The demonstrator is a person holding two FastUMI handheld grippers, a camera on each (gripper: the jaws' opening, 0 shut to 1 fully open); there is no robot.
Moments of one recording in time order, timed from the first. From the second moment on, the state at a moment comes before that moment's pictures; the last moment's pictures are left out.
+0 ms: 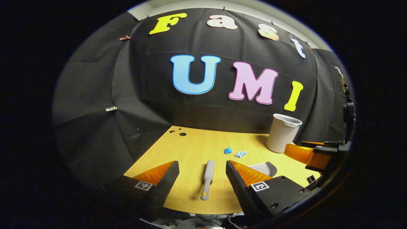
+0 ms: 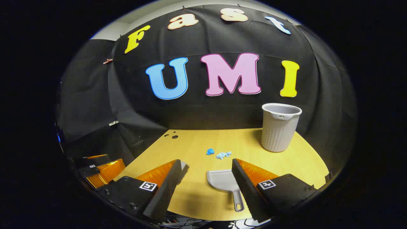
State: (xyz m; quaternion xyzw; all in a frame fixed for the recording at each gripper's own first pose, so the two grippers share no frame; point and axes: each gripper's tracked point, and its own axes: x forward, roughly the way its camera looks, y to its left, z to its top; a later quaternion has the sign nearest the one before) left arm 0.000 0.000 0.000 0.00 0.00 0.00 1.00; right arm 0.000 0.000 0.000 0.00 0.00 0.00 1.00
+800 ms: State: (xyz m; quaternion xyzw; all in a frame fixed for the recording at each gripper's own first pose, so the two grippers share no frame) left arm 0.082 -0.042 -0.017 0.01 0.09 -0.06 0.99; right arm 0.049 -0.080 -0.004 0.01 0.06 -0.07 1.00
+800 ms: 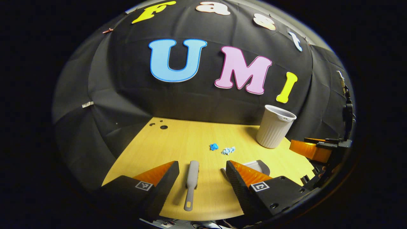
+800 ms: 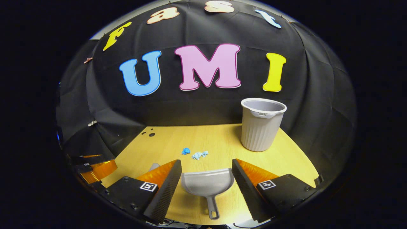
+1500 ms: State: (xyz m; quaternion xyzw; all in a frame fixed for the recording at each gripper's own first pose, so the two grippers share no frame) left arm 0.142 -0.018 -0.164 0.07 0.35 -0.07 0.93; right arm 0.073 -0.063 -0.113 0.03 0.26 -0.01 0.96
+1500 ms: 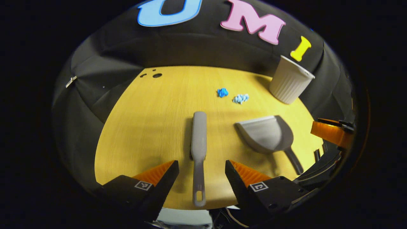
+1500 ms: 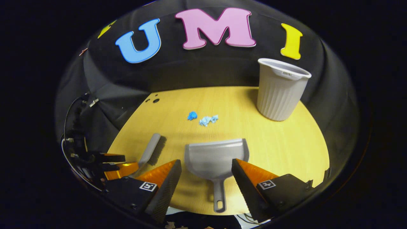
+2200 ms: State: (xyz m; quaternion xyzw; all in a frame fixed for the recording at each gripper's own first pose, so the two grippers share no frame) left arm 0.182 -0.003 -0.241 0.11 0.49 -0.07 0.86; right arm 0.057 -0.084 -0.201 0.09 0.38 -0.01 0.92
